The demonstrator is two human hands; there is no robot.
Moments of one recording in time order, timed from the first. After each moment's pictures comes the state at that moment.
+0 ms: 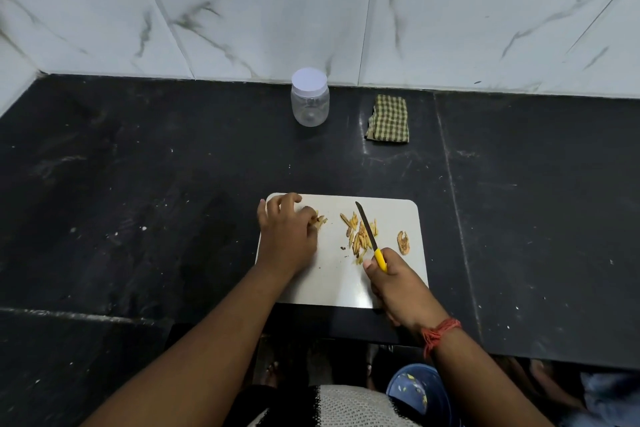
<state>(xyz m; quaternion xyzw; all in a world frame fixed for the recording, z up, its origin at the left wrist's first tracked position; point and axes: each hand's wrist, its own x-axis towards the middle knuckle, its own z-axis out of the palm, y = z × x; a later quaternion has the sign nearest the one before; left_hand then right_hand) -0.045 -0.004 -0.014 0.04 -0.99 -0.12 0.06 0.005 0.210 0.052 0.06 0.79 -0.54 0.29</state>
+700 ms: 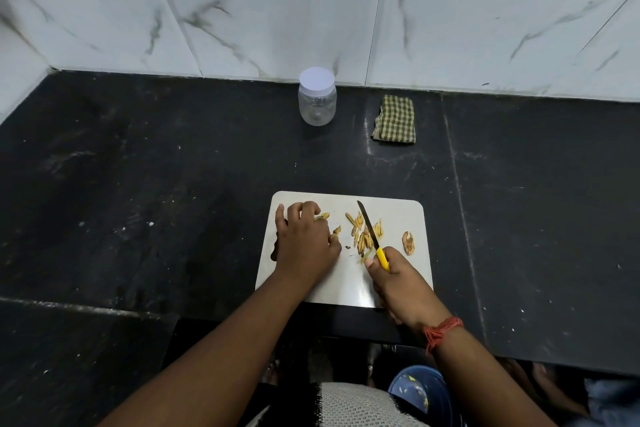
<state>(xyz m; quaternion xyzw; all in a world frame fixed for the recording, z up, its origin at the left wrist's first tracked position) -0.032 0.021 -0.009 0.04 -0.99 -0.09 0.02 0.003 0.207 0.045 0.04 0.79 -0.54 0.29</state>
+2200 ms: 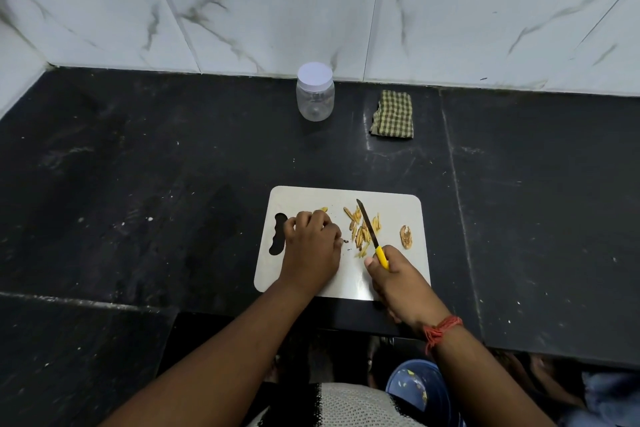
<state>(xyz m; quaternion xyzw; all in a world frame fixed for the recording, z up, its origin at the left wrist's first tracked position) -0.014 0.034 -0.023 0.00 -0.99 -0.13 0.08 0.011 0.211 0.049 0.05 0.79 -0.53 0.30</state>
